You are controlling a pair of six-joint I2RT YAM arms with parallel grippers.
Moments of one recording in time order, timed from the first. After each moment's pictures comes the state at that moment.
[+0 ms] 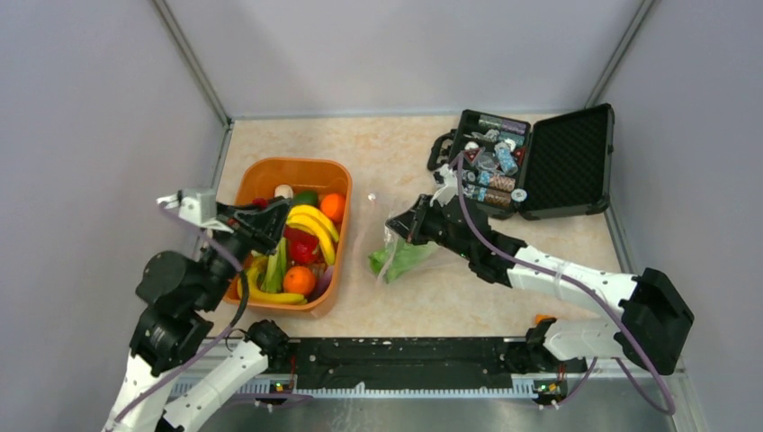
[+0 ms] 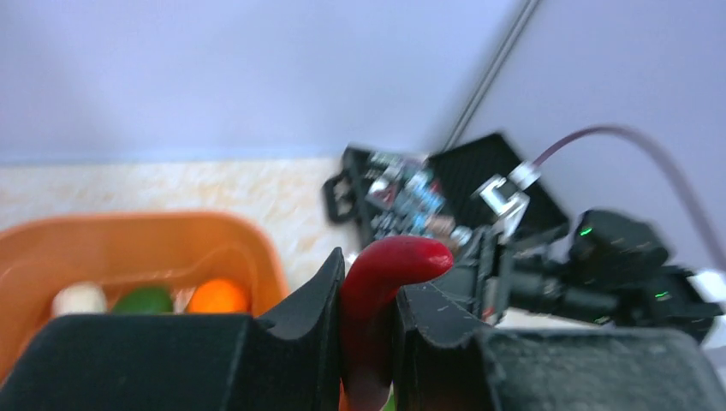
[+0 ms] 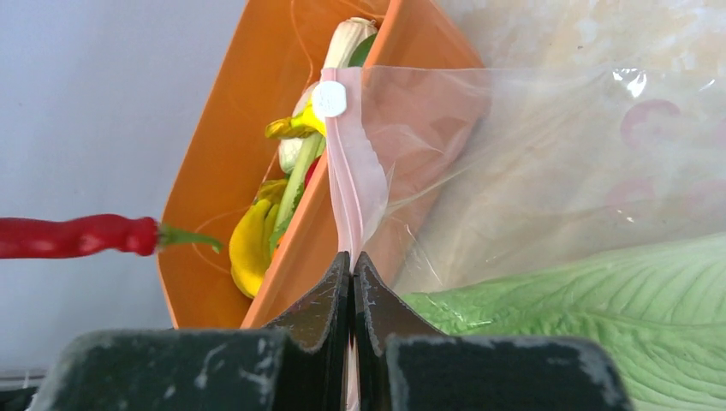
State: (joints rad) left arm -0.60 0.50 1.06 -0.49 -0.13 -0.32; right arm 0.91 1.23 0.78 0.22 0.06 0.80
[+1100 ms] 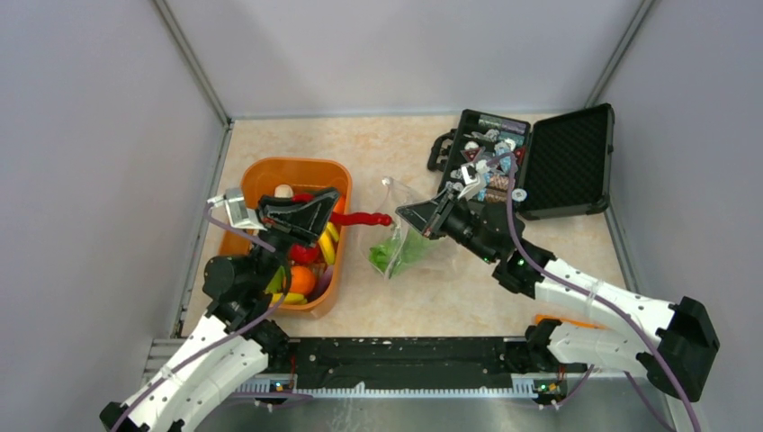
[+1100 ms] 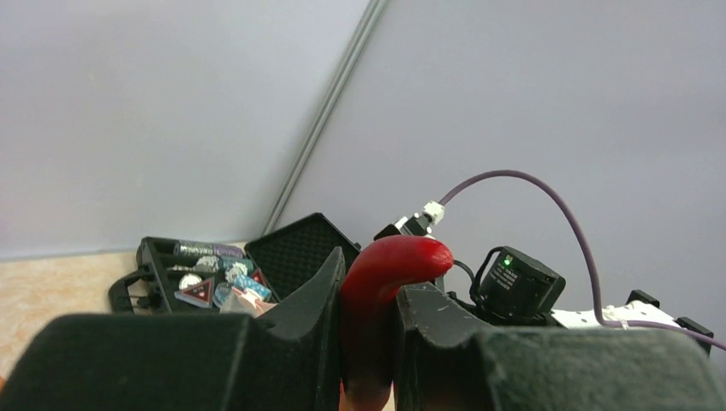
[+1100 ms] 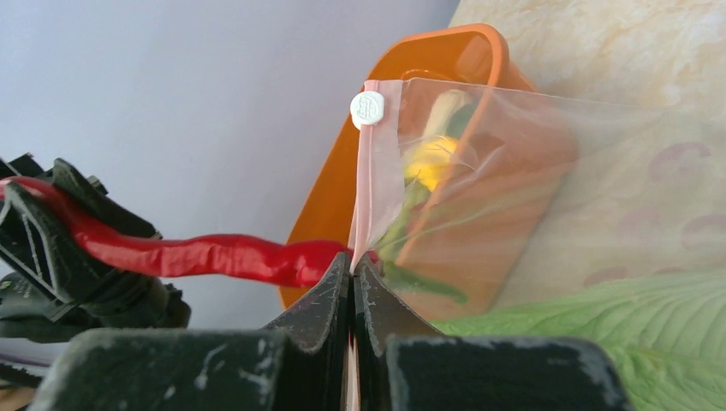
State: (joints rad) left arm -0.60 0.52 0.54 0.55 0.13 -0.67; right arm 0.89 1.03 0.71 0.32 0.05 0.92
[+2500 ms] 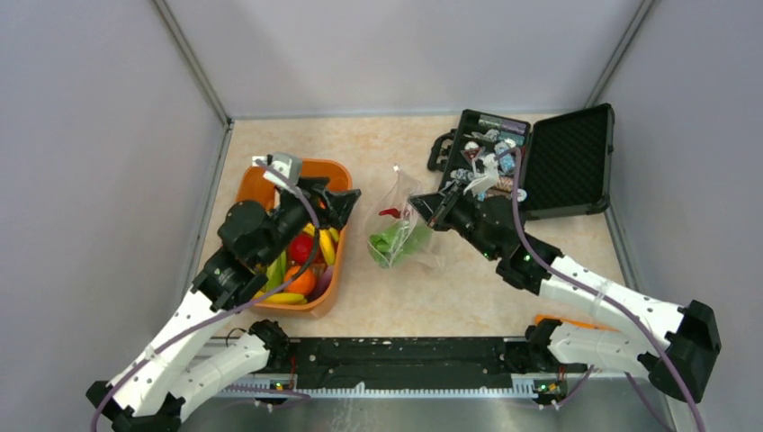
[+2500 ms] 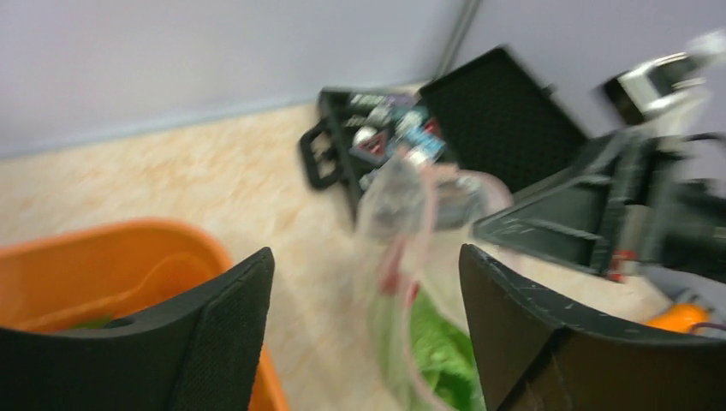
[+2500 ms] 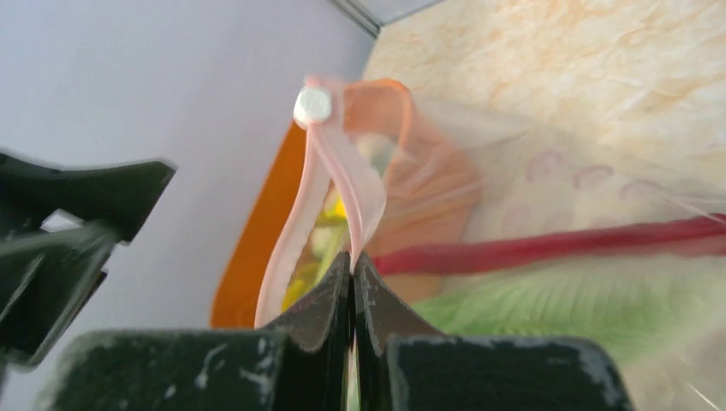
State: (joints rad) left arm -0.65 0.71 0.90 -0.10 0.00 -0.27; right arm 0.86 1.02 0.77 0.18 0.15 0.88
